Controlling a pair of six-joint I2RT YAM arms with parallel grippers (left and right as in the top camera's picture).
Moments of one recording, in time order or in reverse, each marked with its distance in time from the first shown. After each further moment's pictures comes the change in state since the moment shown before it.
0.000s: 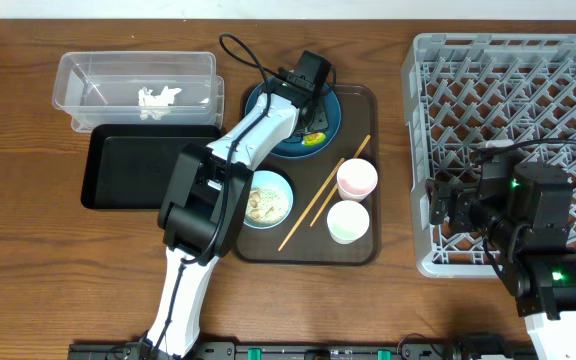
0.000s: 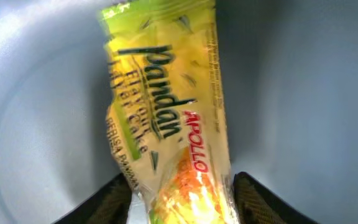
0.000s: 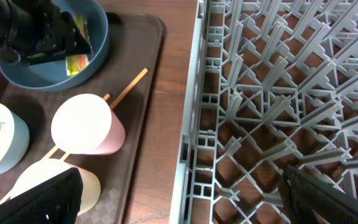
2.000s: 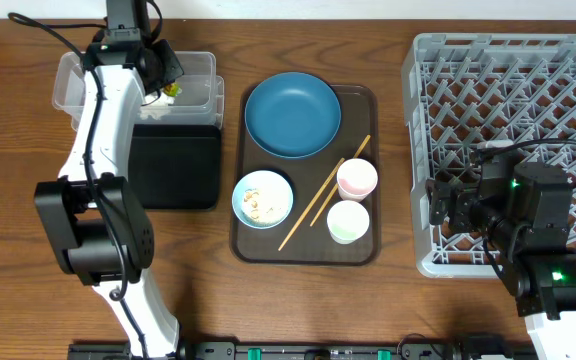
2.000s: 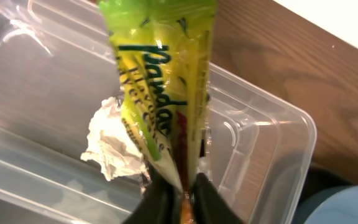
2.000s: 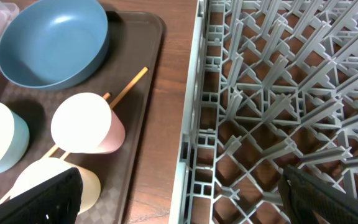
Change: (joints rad) left arm 0.537 -0.274 0.000 -0.091 -0.008 0.260; right arm 0.000 0.000 0.000 -0.003 0.000 0.000
